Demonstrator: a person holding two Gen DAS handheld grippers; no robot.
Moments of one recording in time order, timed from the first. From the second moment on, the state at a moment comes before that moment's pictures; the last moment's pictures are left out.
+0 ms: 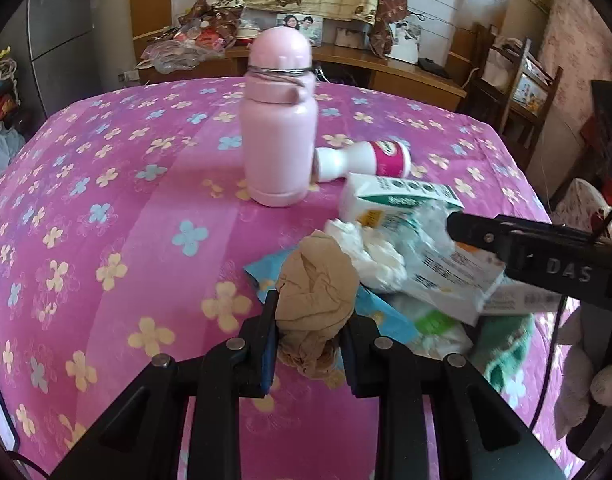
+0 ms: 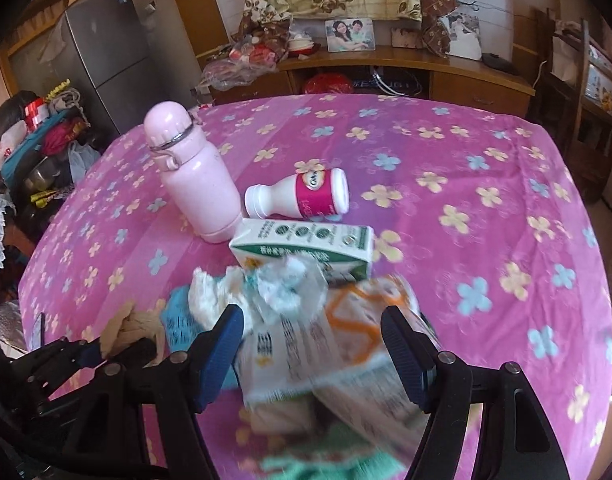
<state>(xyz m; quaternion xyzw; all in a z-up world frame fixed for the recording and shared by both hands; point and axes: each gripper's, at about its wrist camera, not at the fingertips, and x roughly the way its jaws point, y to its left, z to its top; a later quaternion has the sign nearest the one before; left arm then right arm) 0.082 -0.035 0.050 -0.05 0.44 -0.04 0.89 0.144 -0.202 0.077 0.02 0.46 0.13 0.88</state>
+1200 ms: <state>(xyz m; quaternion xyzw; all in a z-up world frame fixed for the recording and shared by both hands) 0.011 -0.146 0.083 -0.02 0.42 -0.15 0.89 0.012 -0.312 0.113 0.06 0.40 0.14 0.90</state>
